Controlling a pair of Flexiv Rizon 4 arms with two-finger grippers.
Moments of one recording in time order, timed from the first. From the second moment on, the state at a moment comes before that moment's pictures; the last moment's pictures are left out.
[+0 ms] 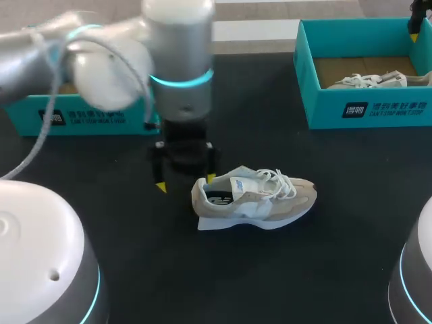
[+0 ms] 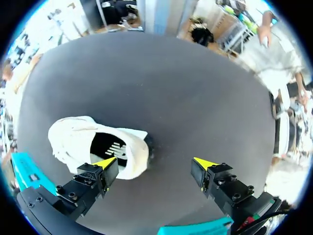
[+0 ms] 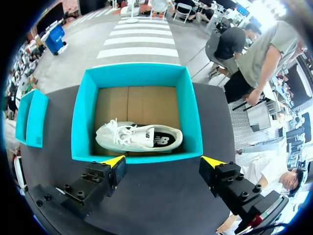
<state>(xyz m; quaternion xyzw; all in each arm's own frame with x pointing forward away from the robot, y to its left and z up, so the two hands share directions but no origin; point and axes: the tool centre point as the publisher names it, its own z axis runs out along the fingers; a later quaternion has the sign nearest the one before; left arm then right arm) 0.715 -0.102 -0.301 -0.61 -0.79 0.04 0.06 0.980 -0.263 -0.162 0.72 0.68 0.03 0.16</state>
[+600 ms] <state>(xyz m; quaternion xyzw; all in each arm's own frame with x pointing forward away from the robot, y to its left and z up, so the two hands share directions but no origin) 0.712 -0.057 -0.289 -0.55 -0.83 0.11 0.04 0.980 -0.263 -0.162 0.72 0.68 0.03 0.16</state>
